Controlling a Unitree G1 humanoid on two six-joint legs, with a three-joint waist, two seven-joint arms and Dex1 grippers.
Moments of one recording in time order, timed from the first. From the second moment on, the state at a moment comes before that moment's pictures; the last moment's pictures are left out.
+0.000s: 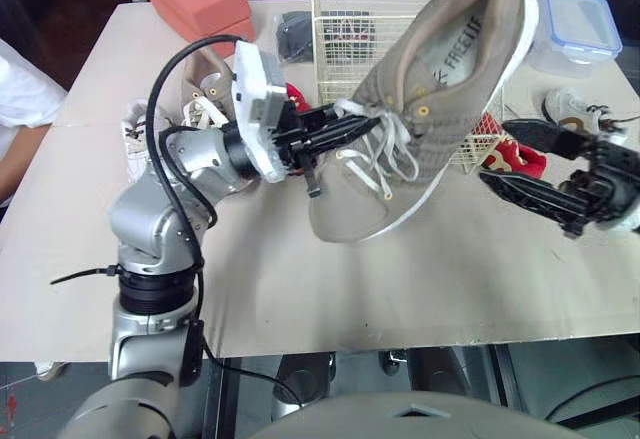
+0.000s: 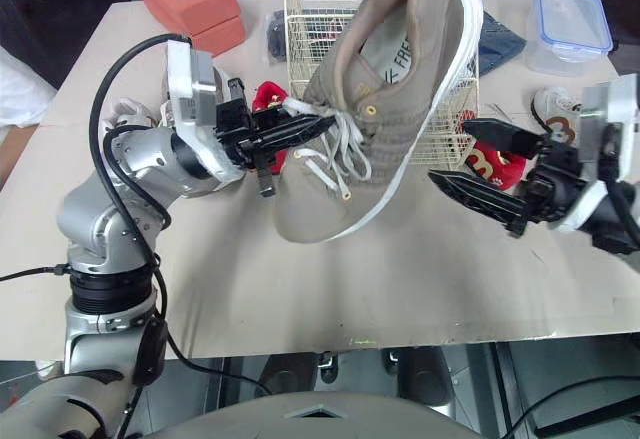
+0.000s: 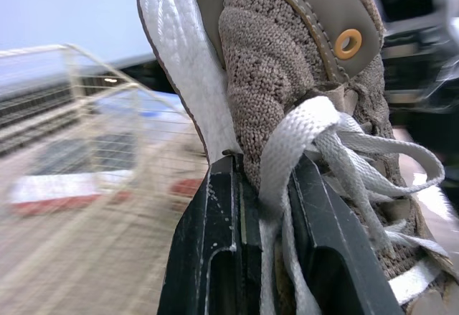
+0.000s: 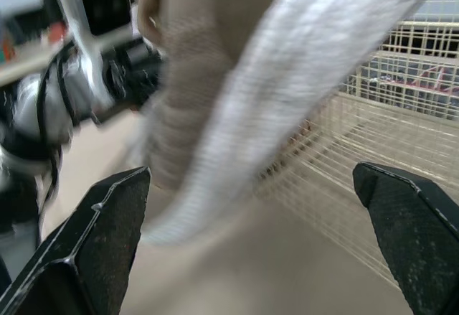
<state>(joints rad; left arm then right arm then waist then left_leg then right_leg) -0.54 0.47 0.03 -0.40 -0.58 0.52 -0.81 -0.18 -0.86 -0.42 -0.66 1.42 0.79 0.38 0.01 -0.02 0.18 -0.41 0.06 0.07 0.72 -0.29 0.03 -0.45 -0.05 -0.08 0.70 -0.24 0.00</state>
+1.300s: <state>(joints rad) -0.41 0.31 -0.04 -0.46 -0.51 0.32 -0.67 -0.70 -0.64 -0.10 -0.60 1.72 0.62 -0.76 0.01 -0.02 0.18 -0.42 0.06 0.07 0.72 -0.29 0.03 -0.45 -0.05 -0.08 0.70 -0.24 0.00</state>
